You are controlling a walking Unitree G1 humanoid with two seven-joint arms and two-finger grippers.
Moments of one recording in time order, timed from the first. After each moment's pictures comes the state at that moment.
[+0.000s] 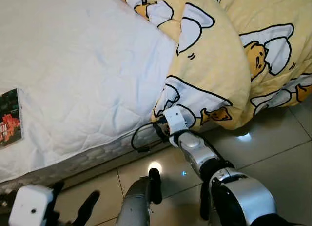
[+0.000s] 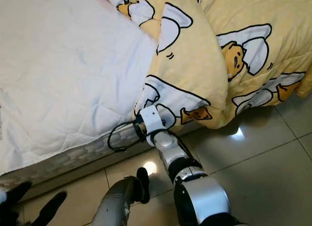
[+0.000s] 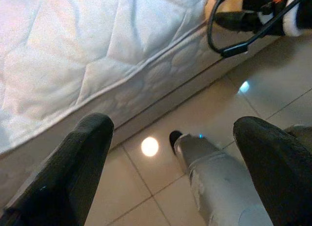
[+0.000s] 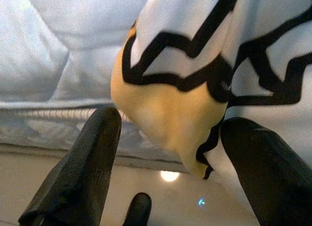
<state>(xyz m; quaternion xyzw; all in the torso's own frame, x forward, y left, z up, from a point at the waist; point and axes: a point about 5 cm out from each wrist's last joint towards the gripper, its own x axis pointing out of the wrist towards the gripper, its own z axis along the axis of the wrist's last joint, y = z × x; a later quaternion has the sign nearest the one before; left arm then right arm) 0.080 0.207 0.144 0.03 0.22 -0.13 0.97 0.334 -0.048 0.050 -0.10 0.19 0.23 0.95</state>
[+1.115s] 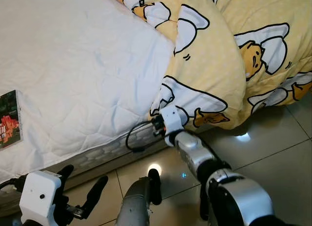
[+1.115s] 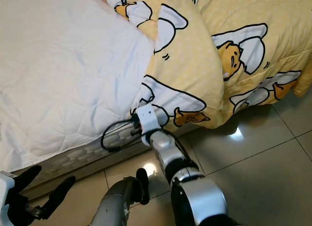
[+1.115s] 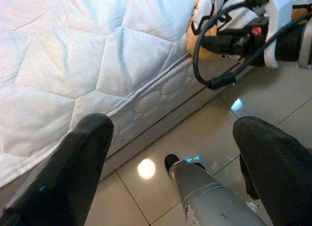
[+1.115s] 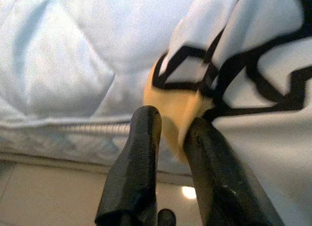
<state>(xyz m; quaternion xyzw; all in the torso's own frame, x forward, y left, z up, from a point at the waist) 0.099 0.200 0.149 0.03 0.18 -0.14 0.97 0.325 -0.036 0.048 -0.06 0.17 0.28 0.94</state>
